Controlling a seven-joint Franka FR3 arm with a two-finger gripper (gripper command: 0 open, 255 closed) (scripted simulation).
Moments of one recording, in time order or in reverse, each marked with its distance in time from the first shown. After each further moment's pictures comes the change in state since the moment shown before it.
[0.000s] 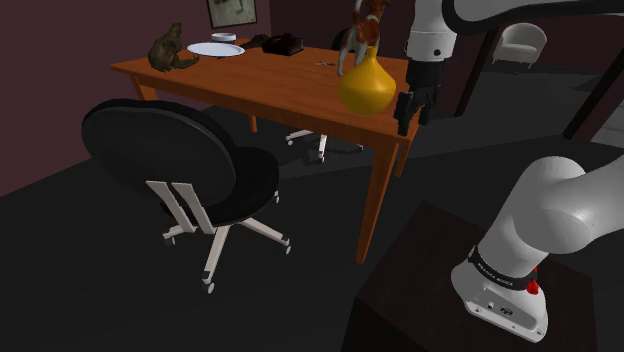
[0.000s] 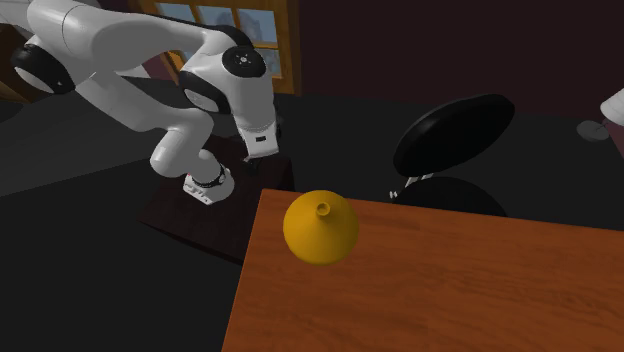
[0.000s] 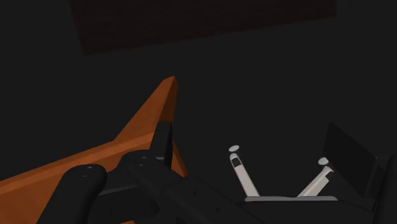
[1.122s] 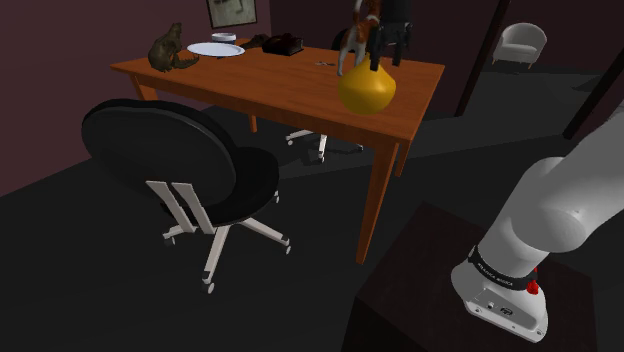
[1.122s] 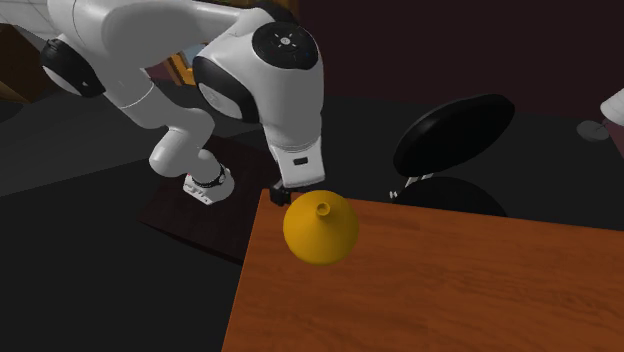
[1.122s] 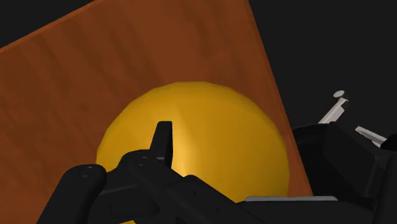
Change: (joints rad) arm -0.046 0.459 -0.109 0.619 -0.033 -0.086 -0.096
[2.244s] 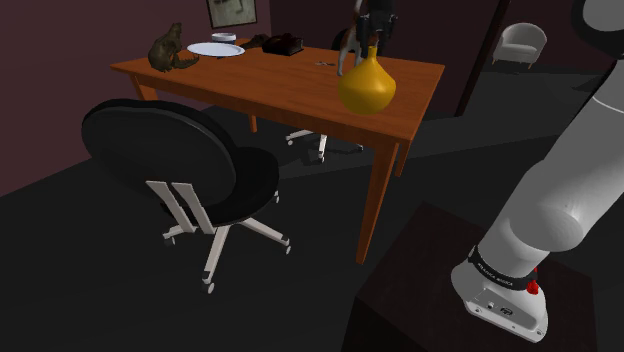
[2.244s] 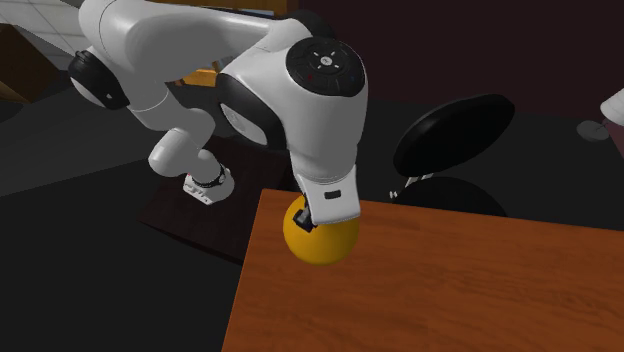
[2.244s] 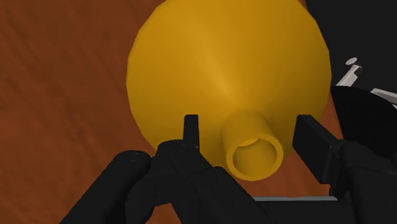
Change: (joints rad) arm -0.028 0.235 -0.053 0.294 0.028 -0.023 -0.053
